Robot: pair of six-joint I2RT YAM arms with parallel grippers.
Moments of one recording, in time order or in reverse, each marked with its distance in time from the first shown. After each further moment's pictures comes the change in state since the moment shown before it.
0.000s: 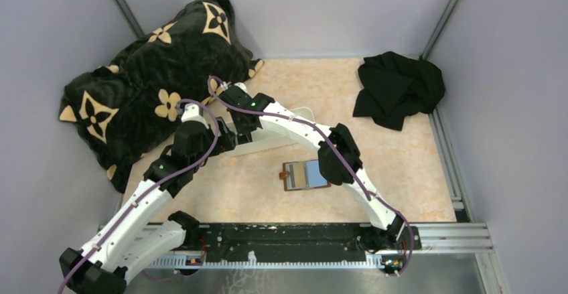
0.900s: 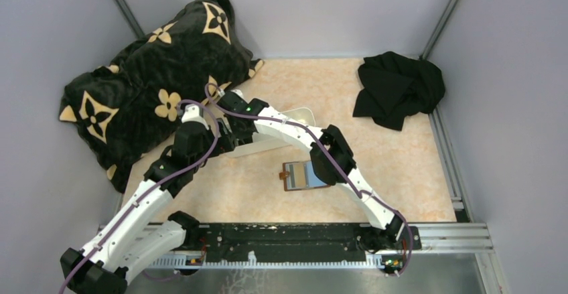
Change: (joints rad) left arm 0.014 0.000 -0.015 0.000 0.015 0.009; right arm 0.011 0.082 0.034 0.025 -0.032 0.016
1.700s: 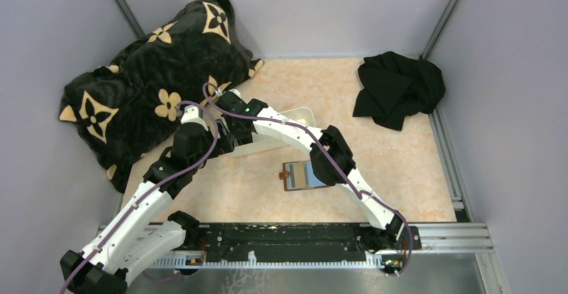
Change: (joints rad) left arm 0.005 -0.016 -0.011 -0.002 0.006 0.003; right arm 0.008 0.000 0.012 0.014 -0.018 -0.001
